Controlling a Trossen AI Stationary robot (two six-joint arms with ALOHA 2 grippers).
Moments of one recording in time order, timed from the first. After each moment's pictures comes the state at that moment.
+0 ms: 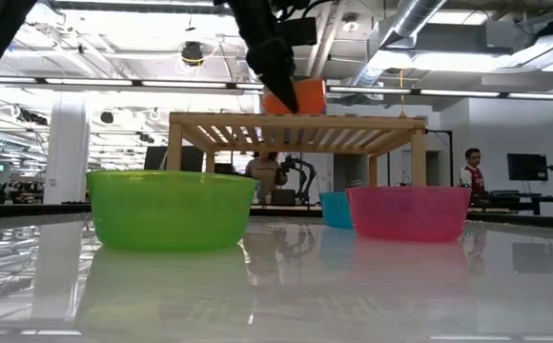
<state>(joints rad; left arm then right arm) 0.25 1.92 1.85 -0.92 -0.12 0.45 0.71 1.39 2.11 -1.57 0.59 0.70</state>
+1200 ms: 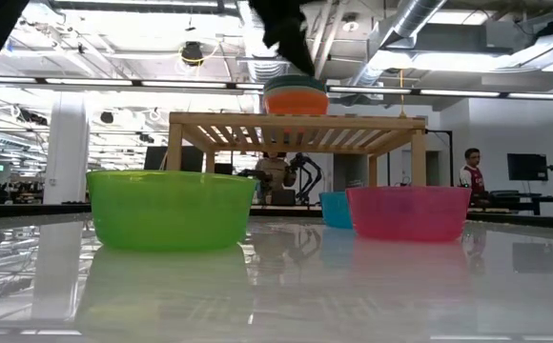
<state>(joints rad) 0.20 1.90 1.94 -0.80 -0.36 0.62 0.71 1.40 2.11 -1.57 0.58 0.73</state>
